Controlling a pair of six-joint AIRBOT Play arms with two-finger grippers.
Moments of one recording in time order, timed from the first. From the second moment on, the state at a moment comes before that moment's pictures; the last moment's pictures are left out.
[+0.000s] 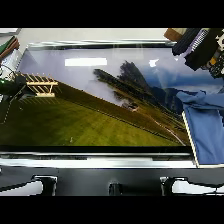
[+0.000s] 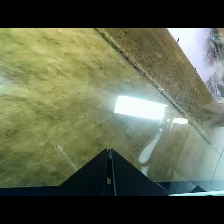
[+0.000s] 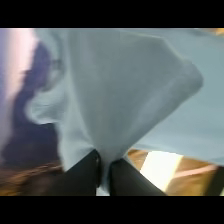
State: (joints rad) left arm 0.30 -1.41 1.61 1.04 -1.58 -1.65; right arm -0.55 -1.51 1.92 1.55 -1.62 -0.75
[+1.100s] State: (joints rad) left arm 0.30 -1.41 1.61 1.04 -1.58 -1.65; right arm -0.55 -1.51 1.33 1.15 -1.73 -1.06
